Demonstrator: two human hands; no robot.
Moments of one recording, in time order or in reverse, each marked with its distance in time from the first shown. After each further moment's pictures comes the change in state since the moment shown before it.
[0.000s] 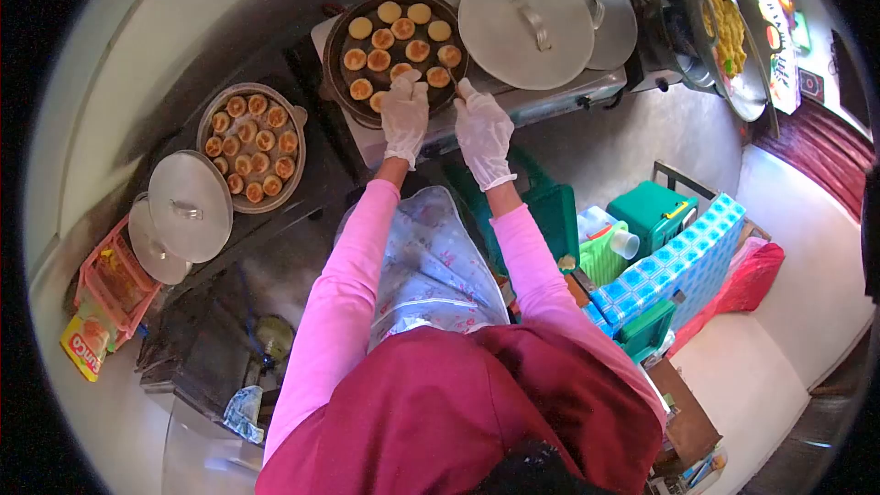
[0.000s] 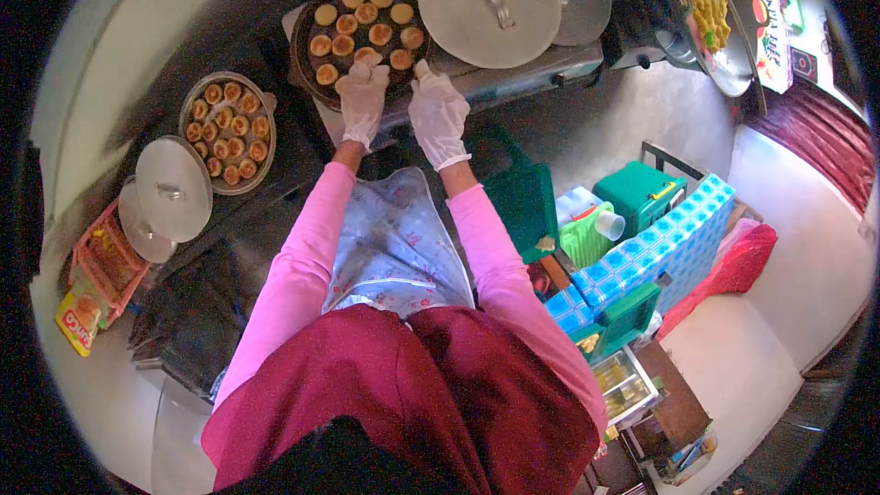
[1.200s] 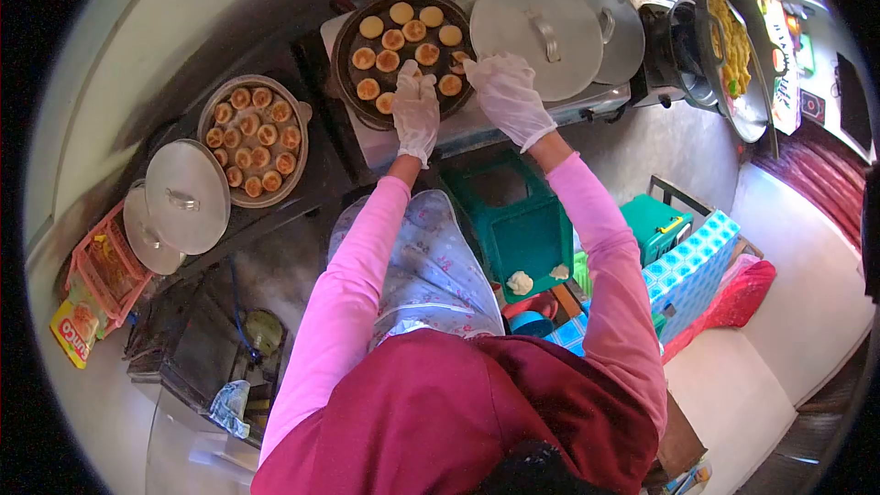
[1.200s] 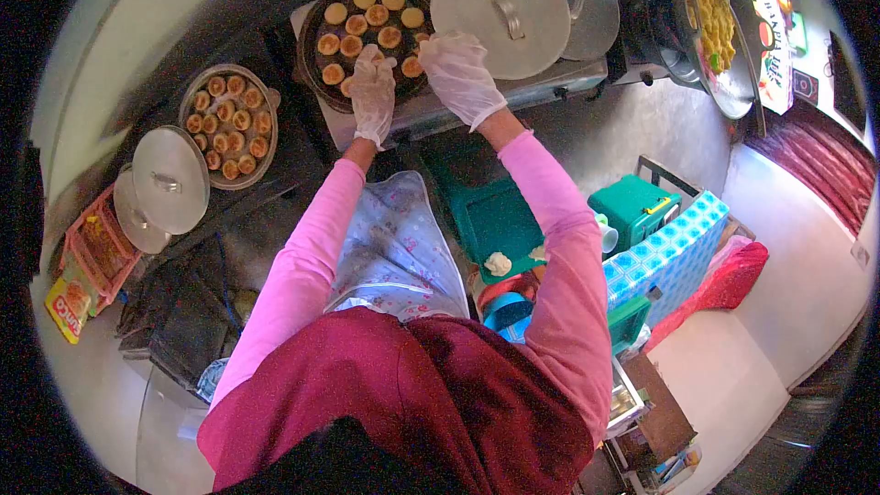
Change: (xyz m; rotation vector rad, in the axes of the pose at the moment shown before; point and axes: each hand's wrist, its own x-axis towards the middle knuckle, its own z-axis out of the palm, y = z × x) left_hand 0.004 0.007 0.019 -0.148 0.136 -0.141; right_hand 0.084 0.022 -0.033 -0.356 -0.089 -0.826
